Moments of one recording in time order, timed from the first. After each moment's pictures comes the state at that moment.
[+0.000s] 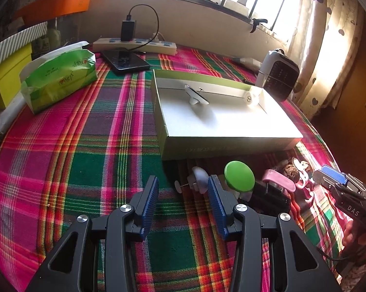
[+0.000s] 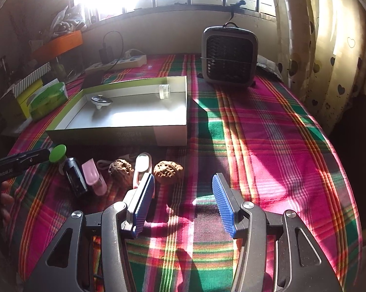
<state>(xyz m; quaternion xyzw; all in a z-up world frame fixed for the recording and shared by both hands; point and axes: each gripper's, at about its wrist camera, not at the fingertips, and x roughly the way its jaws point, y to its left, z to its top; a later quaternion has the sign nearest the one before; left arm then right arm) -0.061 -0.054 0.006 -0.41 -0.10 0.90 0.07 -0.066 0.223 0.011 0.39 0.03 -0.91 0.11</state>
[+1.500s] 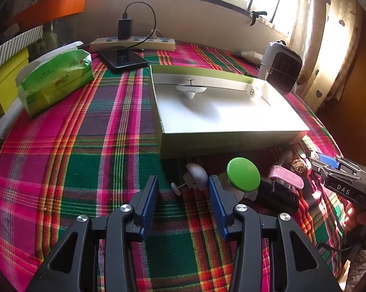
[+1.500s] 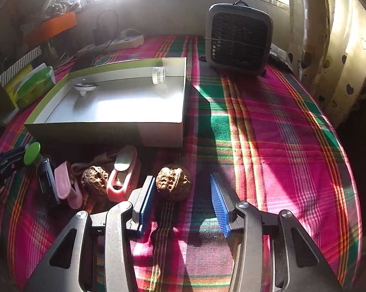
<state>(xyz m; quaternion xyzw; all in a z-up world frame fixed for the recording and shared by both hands) -0.068 -0.046 0.000 -0.42 -0.08 0.90 0.06 -0.105 0.216 -0.007 0.43 0.06 -0.89 0.11</state>
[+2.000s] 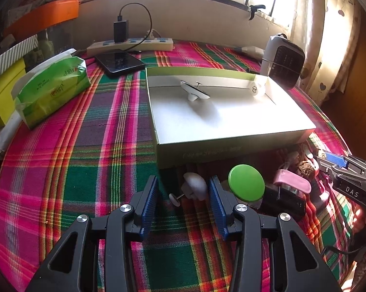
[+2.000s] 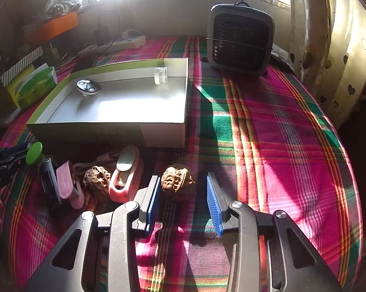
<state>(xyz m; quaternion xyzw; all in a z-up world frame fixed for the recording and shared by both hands) -0.081 -0.039 0.000 -0.42 -0.05 0.90 0.05 -0.106 0.215 -0.007 0.43 0.06 -0.89 0.11</state>
